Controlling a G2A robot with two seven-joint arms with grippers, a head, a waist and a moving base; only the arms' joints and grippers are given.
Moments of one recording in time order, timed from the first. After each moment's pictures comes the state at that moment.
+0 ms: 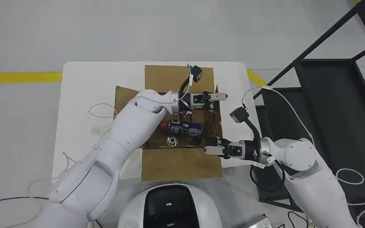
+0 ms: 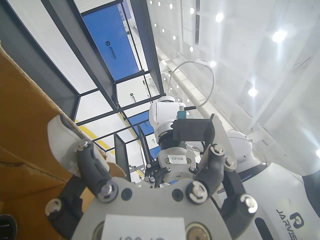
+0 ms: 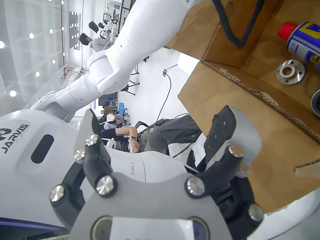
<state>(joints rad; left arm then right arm) 0.49 -1.65 -0.65 -0.61 -0.65 -0.61 -1.13 -1.62 -0.93 1.53 -2.05 0.30 -0.19 1.06</state>
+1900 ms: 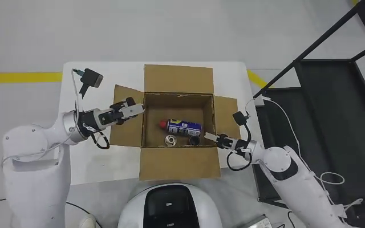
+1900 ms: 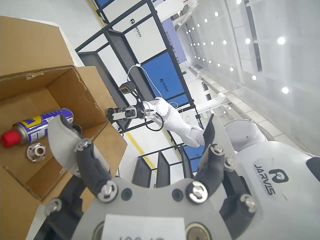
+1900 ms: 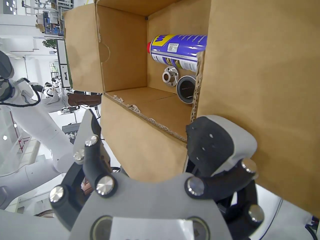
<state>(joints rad) 1.22 -1.28 -1.60 -1.95 -0.09 -0.03 -1.27 -1.61 -0.95 1.40 -1.80 -0.03 -0.06 0.69</state>
